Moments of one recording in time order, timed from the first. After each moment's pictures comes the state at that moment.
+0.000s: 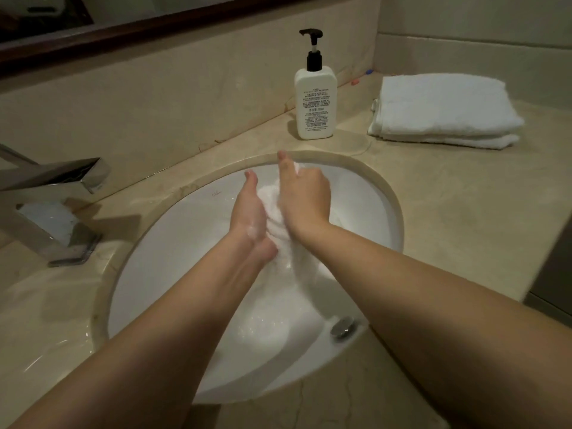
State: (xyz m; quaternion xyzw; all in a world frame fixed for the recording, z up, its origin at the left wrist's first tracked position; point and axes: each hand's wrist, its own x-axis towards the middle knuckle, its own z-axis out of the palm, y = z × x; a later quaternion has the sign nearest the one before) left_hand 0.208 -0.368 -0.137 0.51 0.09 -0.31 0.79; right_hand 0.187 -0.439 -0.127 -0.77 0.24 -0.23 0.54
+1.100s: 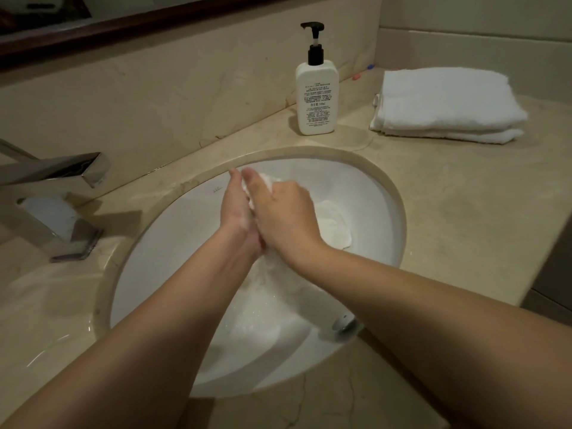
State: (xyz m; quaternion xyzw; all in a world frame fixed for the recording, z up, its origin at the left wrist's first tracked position) left_hand 0.223 -0.366 -0.146 0.53 0.11 -0.25 0.80; right_hand 0.173 -0.422 -0.135 -0.82 0.16 -0.21 0.52
